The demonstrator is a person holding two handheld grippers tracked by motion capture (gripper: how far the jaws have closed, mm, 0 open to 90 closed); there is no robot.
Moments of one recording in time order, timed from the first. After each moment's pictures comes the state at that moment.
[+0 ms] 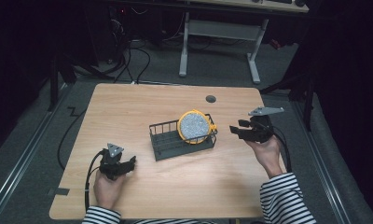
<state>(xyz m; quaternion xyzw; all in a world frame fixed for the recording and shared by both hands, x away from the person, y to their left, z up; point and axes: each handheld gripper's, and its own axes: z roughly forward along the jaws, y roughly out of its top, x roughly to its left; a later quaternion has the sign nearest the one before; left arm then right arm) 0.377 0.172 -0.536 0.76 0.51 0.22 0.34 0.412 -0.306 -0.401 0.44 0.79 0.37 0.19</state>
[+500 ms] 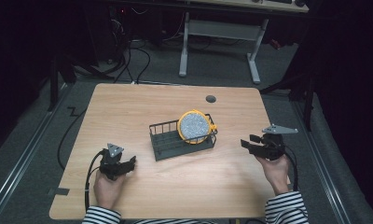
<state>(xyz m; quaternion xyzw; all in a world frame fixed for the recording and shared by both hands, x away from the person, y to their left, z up) 0.376 0.172 -0.536 0.75 0.51 0.22 0.34 0.371 -0.342 -0.442 0.49 0.76 0.38 0.19</state>
